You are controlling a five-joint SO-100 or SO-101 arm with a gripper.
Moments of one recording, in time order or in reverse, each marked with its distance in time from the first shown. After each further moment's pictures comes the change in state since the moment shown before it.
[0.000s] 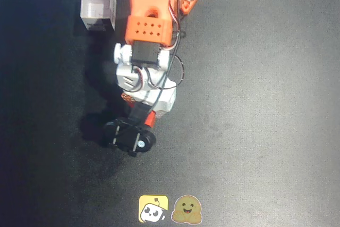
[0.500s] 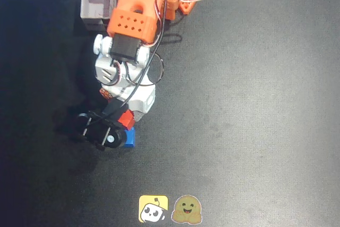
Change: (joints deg) arm 6.2 0.4 0.5 -4.6 -0.4
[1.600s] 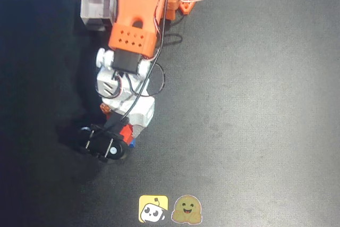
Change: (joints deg) arm -0.4 -5.7 2.1 -12.7 -1.8
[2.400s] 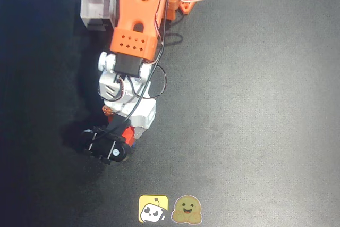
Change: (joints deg) arm -0.5 -1.5 2.0 -3.3 0.0
